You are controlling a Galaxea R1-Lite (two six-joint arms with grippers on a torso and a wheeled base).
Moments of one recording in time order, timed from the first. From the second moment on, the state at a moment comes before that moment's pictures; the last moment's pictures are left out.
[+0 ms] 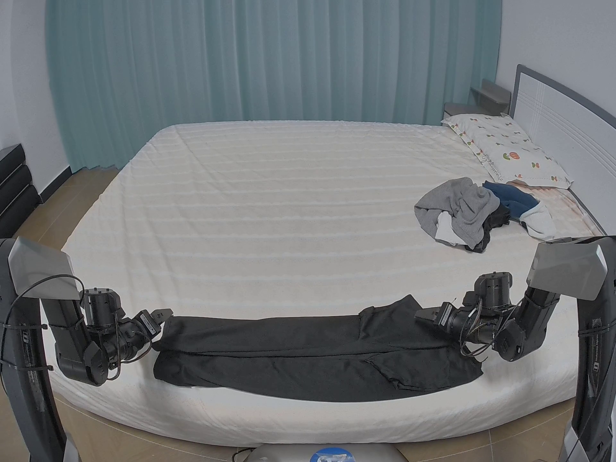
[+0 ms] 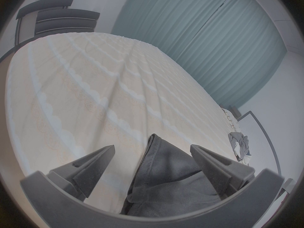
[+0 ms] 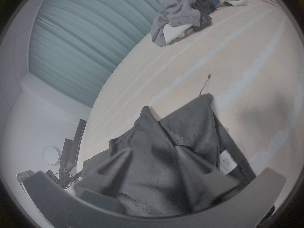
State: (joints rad) left arm 0.10 2.33 -0.45 -1.31 -0.16 -0.63; right arm 0.16 2.42 -0.74 -1.08 0.30 0.70
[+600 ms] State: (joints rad) left arm 0.10 2.36 -0.45 -1.31 -0.16 -0.63; right arm 0.13 2.36 -0.62 -1.09 0.30 0.67
